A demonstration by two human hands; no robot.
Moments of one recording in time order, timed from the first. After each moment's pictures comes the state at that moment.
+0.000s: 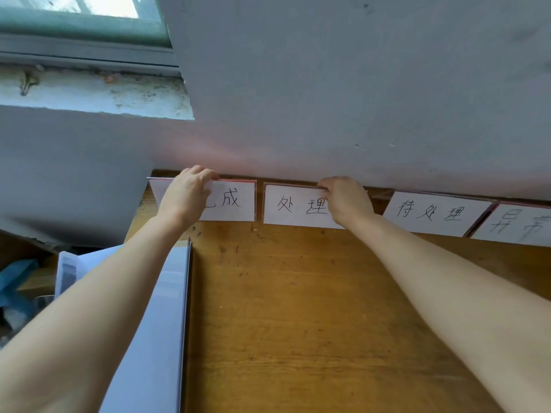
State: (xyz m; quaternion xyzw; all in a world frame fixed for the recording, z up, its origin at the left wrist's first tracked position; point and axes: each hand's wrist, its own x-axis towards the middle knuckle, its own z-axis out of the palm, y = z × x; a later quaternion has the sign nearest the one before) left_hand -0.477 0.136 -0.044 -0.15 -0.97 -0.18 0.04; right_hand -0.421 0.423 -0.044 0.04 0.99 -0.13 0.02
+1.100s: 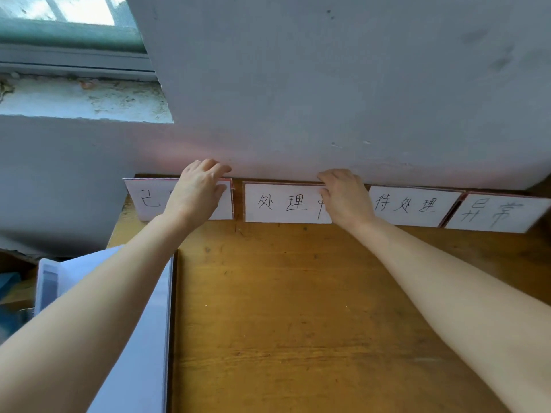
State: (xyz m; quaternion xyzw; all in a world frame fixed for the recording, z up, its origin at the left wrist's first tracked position) left_hand -0.459 0.179 -0.021 -0.25 -0.95 -0.18 0.07; right_hand -0.392 0.447 -0.028 0.01 0.99 -0.10 -0.05
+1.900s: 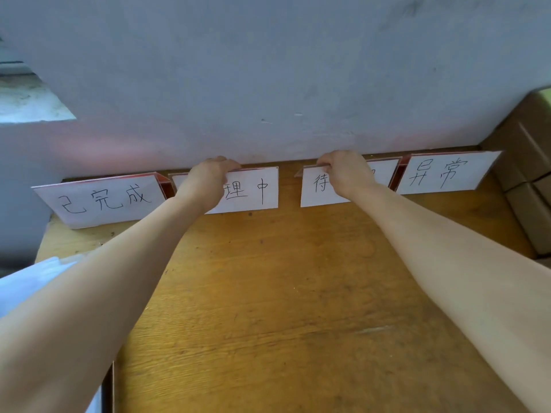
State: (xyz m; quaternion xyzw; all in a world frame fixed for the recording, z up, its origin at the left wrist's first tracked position) left_hand -0.450 0.316 -0.036 -0.26 -0.95 -0.14 -0.09; right_hand -0.373 0.572 -0.039 0.12 0.99 -0.10 0.03
